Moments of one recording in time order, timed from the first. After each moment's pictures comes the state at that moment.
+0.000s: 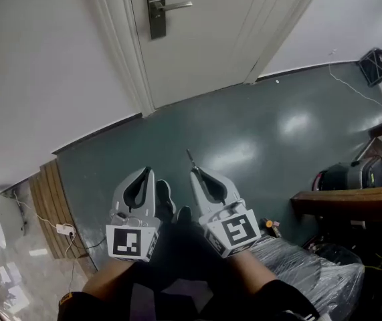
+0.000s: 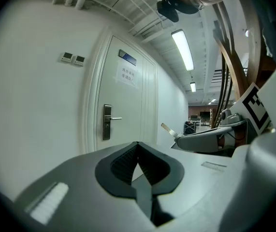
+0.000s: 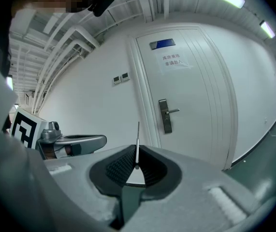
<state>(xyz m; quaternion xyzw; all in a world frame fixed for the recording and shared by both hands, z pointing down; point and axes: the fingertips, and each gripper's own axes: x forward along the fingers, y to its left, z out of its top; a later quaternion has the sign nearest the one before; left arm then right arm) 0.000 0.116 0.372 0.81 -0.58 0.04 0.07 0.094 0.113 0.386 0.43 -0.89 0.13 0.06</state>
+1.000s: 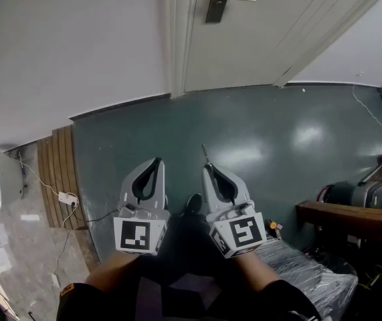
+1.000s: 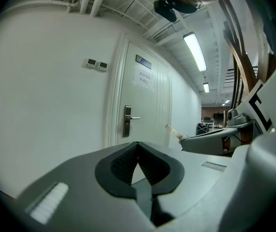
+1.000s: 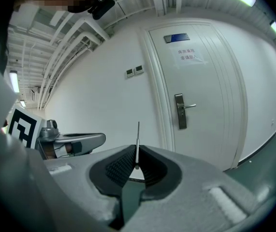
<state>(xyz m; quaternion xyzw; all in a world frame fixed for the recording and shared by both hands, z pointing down) -0.101 0.173 0.380 0.77 -0.64 0.03 0.09 -0.002 0.163 0.390 0.40 -0.91 0.13 0.09</state>
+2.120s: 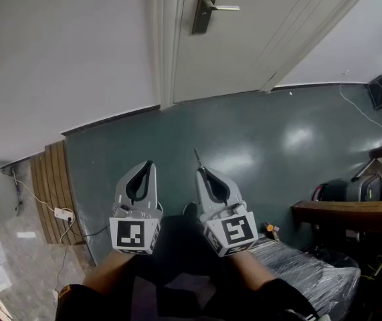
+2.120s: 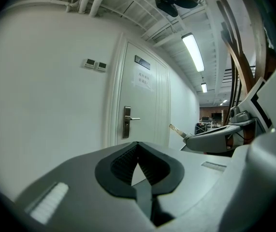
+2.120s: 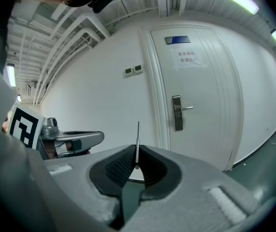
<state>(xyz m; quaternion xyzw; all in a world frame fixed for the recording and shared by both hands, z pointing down) -0.112 0.161 0.382 0.77 -0.63 0.03 0.08 -0.003 0.157 0.396 0.42 -0.90 0.12 0.10</state>
